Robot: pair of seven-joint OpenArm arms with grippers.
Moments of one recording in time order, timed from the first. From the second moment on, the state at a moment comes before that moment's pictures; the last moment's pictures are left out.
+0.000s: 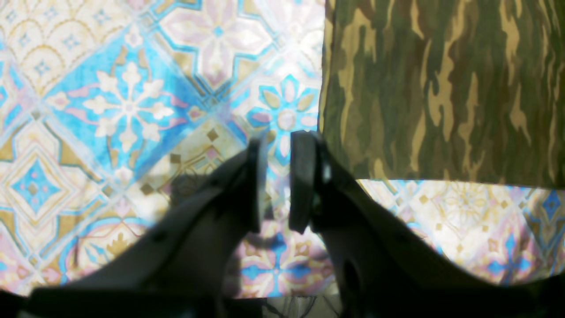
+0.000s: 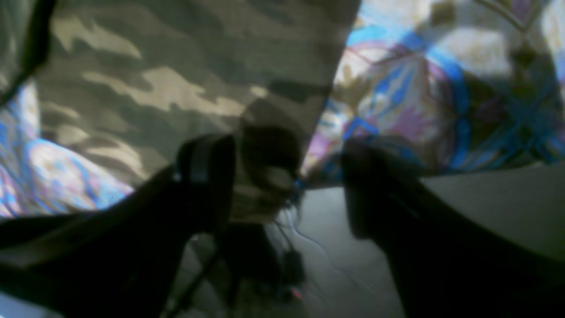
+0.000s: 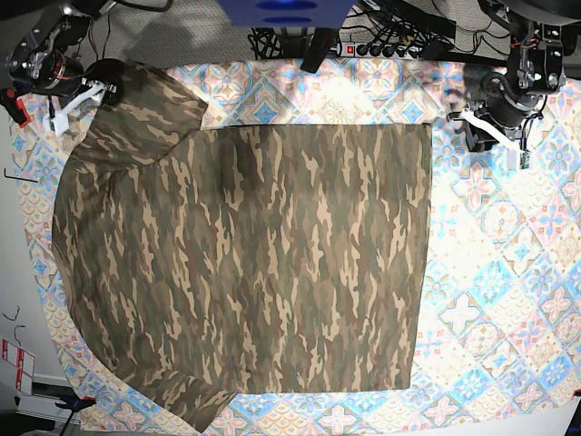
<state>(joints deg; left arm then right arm) 35.1 -29.4 -15.3 106.1 -40.4 -2.2 38.1 -15.6 7.6 50.0 79.7 26.7 42.1 -73.4</state>
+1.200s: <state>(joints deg) 19.7 -29.4 -15.1 87.4 -40.2 -30.3 47.3 -12.8 7.3 45.7 79.6 27.0 41.7 -72.8</state>
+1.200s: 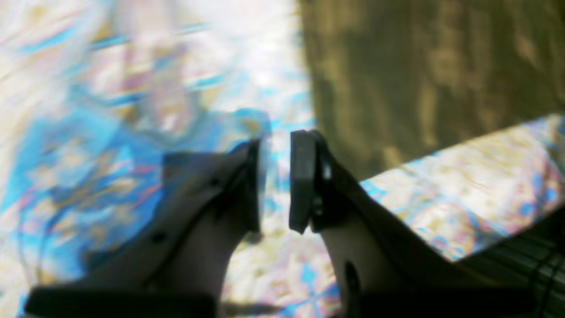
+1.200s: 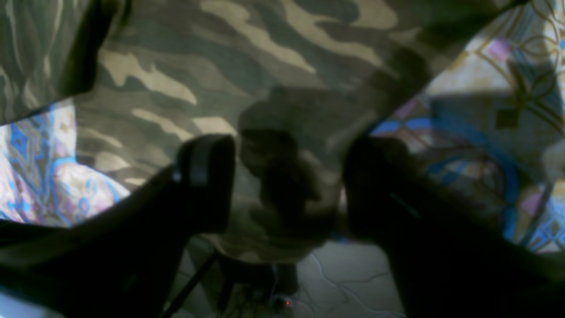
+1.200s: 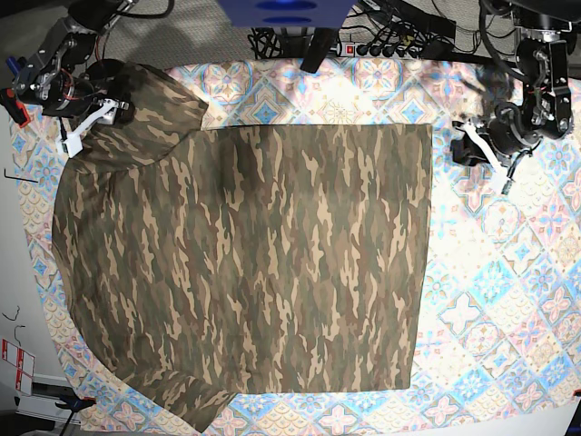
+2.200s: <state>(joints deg) 7.5 -20.6 2.4 67.3 -42.1 -40.5 40.8 -13.5 10.3 37.0 80.4 22.8 40.7 -72.0</state>
